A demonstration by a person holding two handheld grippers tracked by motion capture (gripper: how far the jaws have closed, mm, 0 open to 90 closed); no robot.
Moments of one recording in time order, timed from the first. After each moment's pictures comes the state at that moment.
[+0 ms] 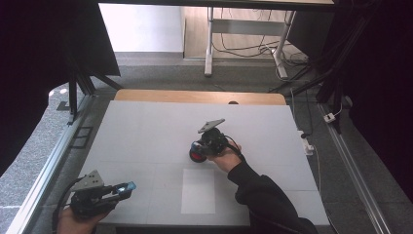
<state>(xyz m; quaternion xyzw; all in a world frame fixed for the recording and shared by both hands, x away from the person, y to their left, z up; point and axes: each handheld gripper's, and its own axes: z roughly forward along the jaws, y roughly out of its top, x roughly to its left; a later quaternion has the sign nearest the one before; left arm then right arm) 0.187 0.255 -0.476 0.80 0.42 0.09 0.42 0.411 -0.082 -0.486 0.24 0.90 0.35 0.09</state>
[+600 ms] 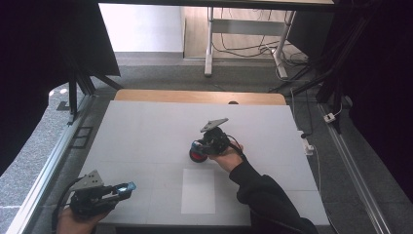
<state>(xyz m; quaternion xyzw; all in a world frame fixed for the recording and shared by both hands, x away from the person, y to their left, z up) 0.187 0.257 -0.476 0.80 0.42 0.08 0.43 0.412 -0.088 -0.483 0.24 0.89 0.38 0.08</state>
